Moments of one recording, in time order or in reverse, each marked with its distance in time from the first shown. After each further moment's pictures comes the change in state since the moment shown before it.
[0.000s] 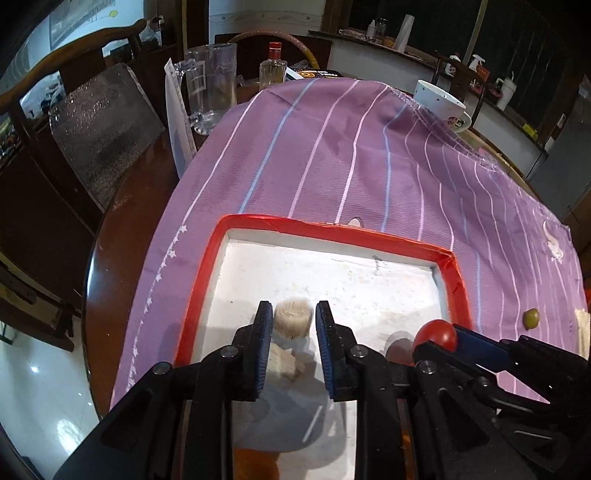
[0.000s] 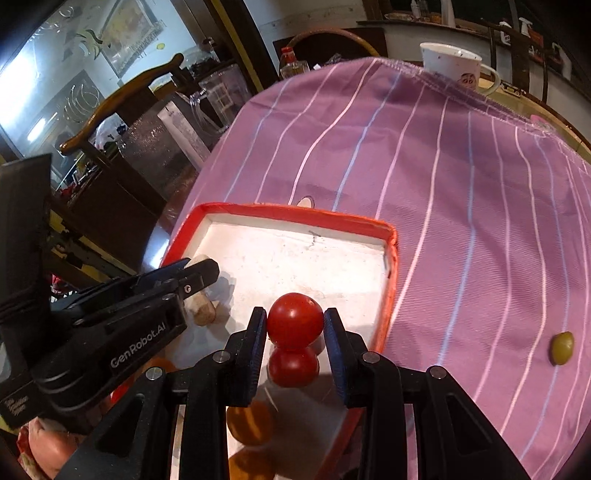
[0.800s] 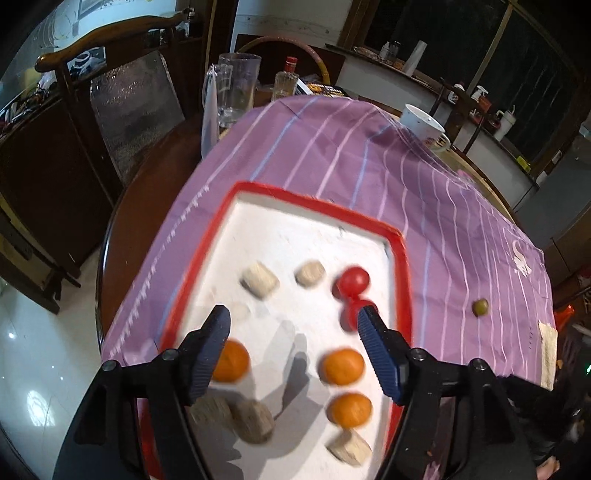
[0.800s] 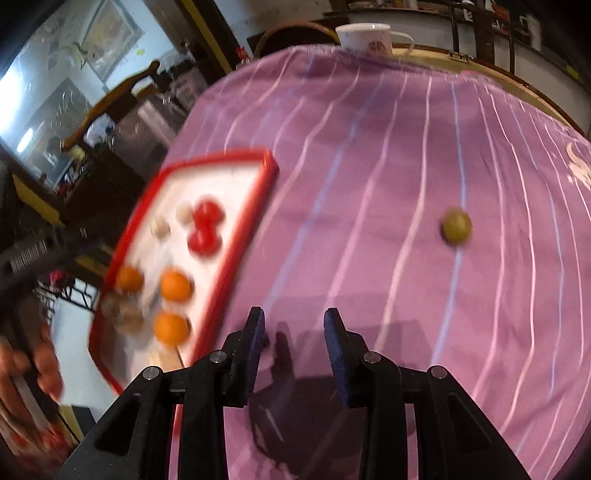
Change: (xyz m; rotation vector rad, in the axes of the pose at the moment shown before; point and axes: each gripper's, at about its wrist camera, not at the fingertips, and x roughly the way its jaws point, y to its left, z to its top) left arm -0.077 -0.007 -0.051 -0.136 -0.014 -0.064; right arm -0.082 -0.079 -0.091 0.043 0.042 -0.035
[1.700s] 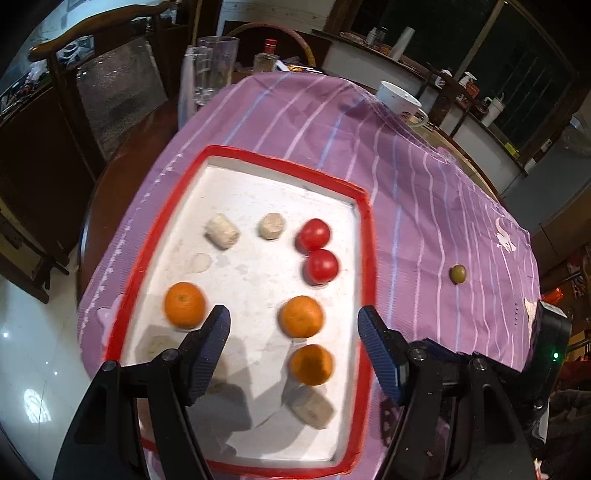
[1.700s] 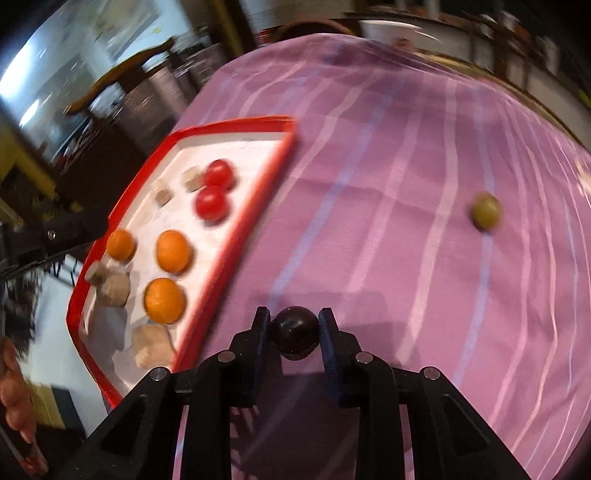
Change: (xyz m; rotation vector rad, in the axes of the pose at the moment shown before) left arm -0.004 -0.029 -0.028 0.016 0.052 -0.050; right arm 0.016 0.007 -0.020 -0.034 -0.011 -0.041
